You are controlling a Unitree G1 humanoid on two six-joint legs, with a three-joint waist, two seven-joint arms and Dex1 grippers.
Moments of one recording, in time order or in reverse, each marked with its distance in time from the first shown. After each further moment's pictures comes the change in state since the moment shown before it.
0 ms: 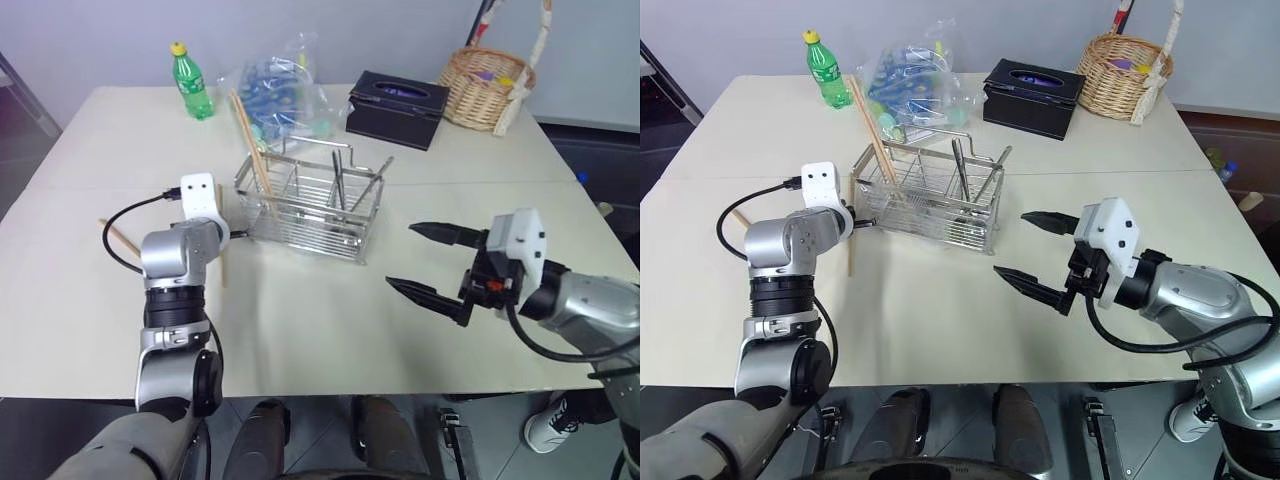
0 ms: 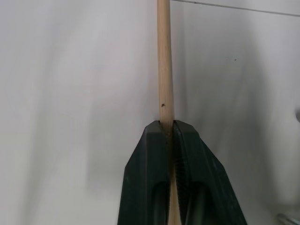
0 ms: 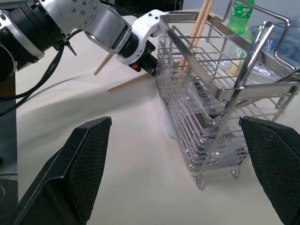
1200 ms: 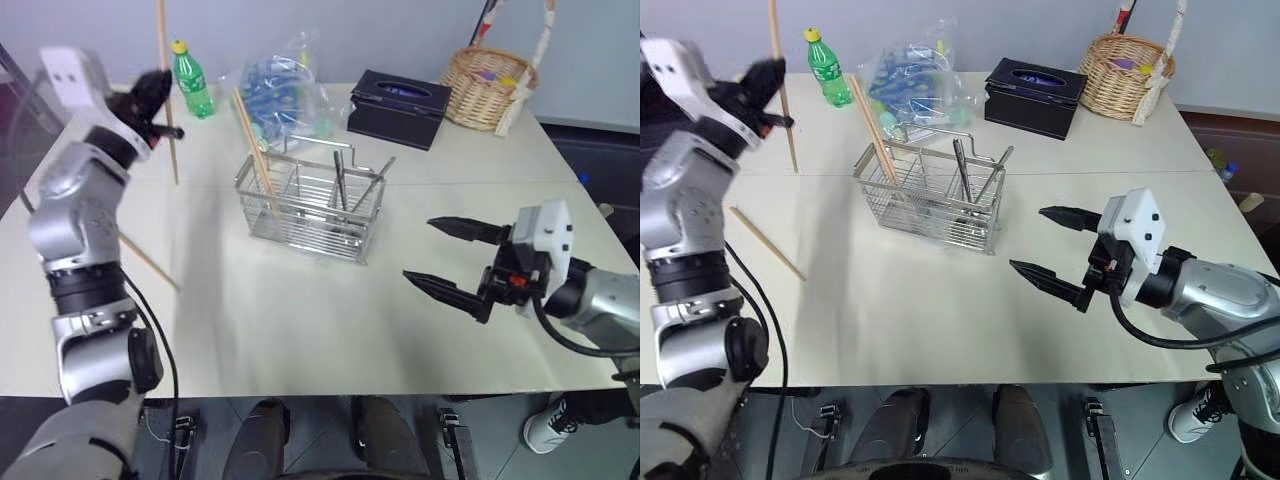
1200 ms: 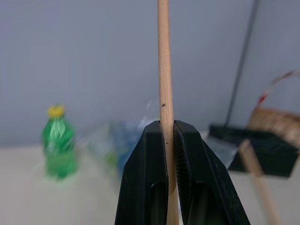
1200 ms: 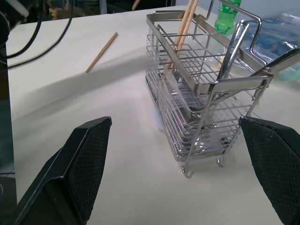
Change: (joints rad) left arm -0.109 0.345 0.130 0.049 -0.318 -0.726 -0.713; right arm 0.030 -0.022 -0.078 0.008 0.055 0.032 0.005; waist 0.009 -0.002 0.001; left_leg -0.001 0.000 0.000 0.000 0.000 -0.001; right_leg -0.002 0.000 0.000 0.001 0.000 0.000
